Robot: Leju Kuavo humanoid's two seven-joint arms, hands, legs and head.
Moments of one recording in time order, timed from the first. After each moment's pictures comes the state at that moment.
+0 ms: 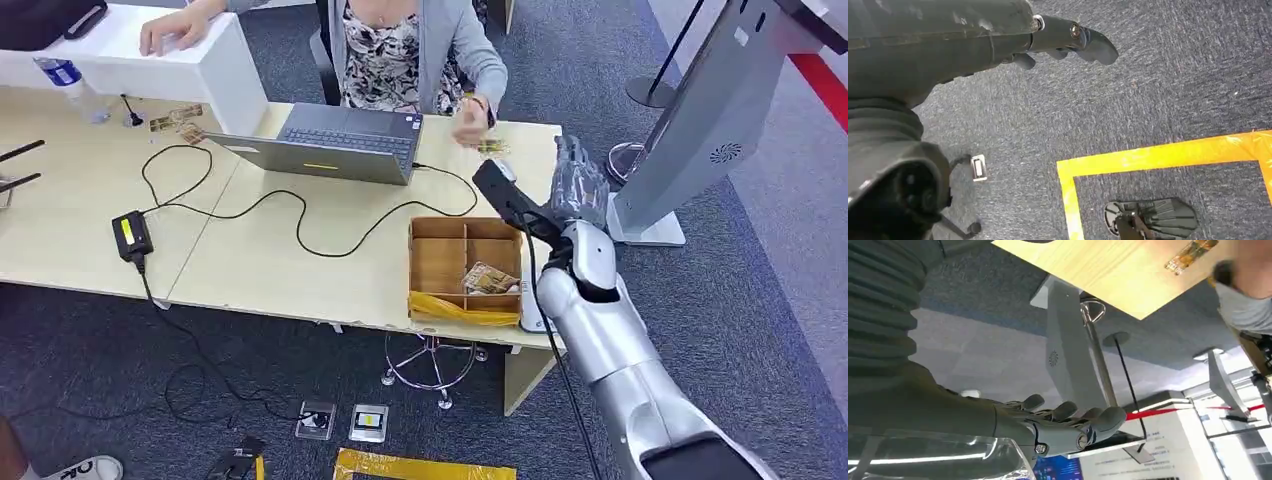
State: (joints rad) left arm -0.28 0.21 -1.49 -0.17 1.15 0.10 -0.01; right arm -0.80 0.07 0.55 -0.70 0.87 -0.16 0.13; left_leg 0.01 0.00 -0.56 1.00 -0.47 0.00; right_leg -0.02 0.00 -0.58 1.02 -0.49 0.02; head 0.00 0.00
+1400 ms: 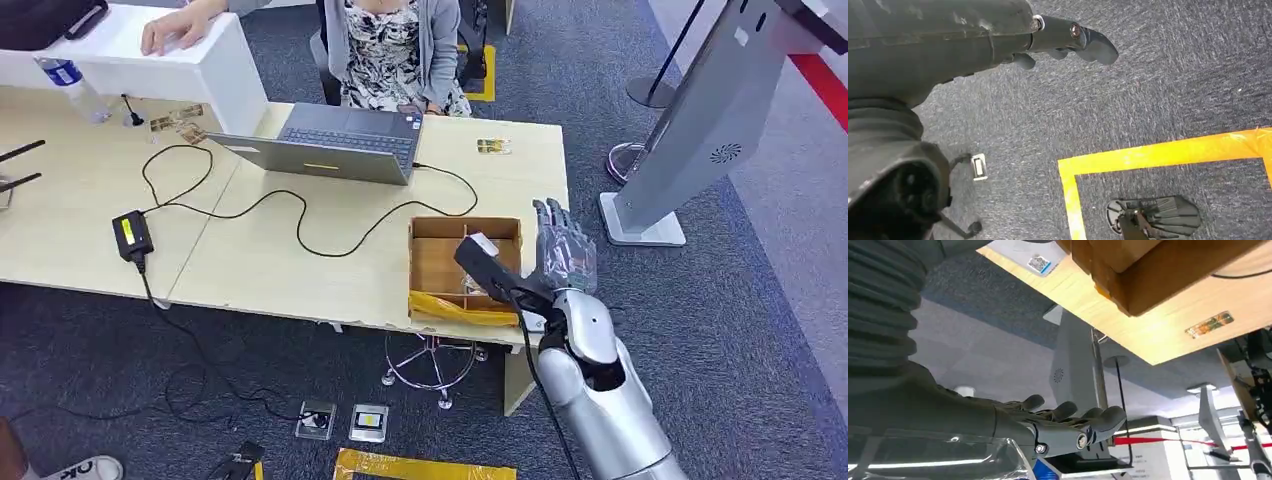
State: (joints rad) left arm -0.26 0.21 -1.49 -0.17 1.15 0.11 -0.03; right arm -0.47 -0.01 0.62 -1.19 0.94 0.11 0.23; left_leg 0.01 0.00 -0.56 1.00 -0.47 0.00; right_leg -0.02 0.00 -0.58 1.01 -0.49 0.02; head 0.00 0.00
